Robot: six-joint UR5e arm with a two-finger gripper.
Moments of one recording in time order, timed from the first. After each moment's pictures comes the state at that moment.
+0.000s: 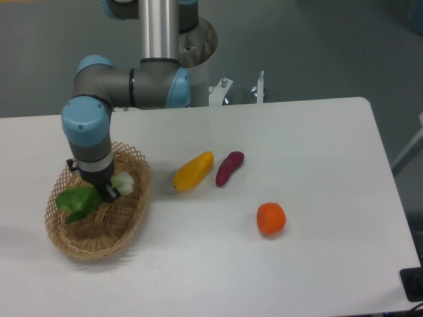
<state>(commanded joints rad) 2.05 -1.85 -1.82 -0.94 1.45 0.89</state>
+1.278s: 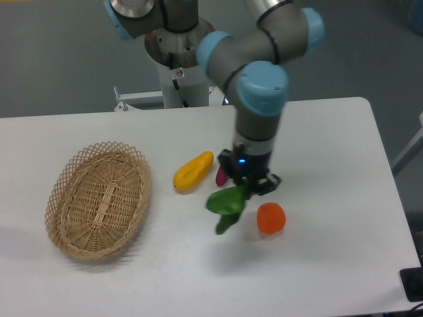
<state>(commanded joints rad) 2.57 -1.89 -1.58 -1.11 1.46 1.17</state>
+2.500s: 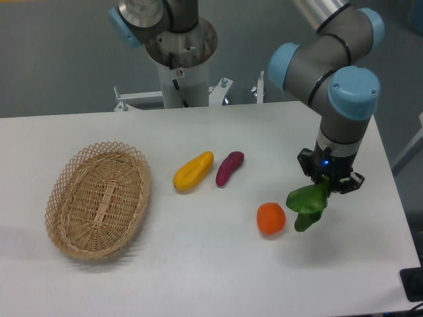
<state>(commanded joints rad) 2.69 -1.99 -1.48 -1.09 1.55 1.35</state>
